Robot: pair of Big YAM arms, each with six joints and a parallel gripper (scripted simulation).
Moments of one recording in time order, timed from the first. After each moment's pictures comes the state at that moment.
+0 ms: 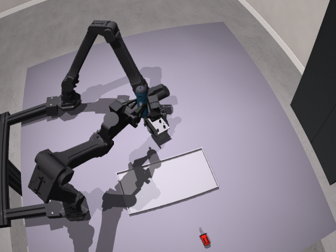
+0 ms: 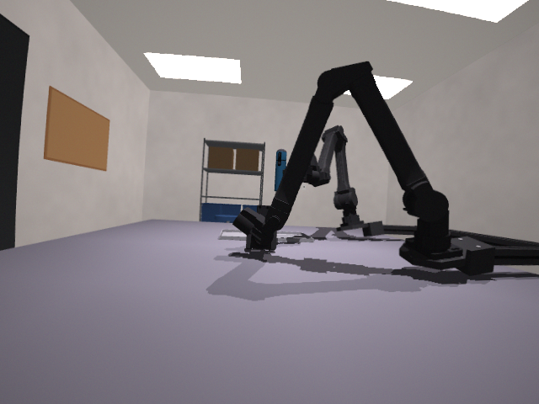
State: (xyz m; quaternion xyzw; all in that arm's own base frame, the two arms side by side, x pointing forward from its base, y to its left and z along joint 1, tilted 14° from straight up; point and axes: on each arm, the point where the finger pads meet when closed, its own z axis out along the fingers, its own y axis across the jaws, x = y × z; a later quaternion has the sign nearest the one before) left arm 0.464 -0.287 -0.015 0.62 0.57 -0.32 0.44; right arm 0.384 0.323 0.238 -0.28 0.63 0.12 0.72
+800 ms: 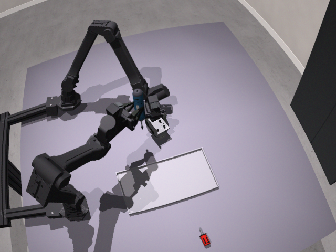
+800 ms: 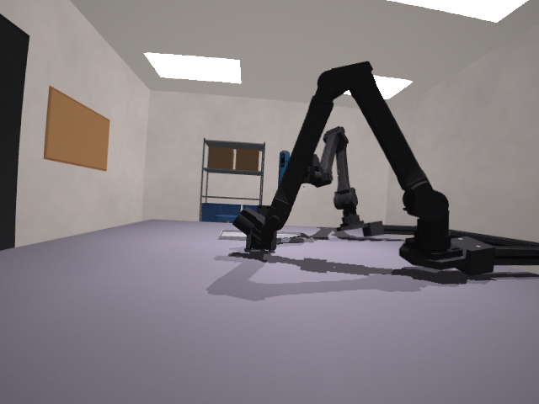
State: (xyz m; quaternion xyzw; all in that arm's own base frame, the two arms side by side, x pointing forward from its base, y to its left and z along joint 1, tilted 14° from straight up) left arm 0.464 -0.287 -0.015 0.62 0.57 -0.32 0.44; right arm 0.370 0.313 0.235 -0.28 0.63 0.12 0.71
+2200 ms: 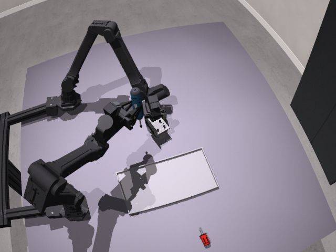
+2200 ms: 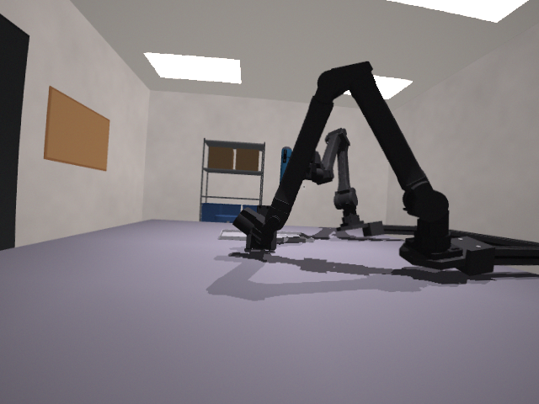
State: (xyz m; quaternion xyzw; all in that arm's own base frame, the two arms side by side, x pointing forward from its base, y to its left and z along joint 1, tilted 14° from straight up) left arm 0.464 -0.287 -0.015 0.62 0.57 -0.32 0.44; right arm 0.360 0.311 0.251 -0.27 0.63 0.12 0.72
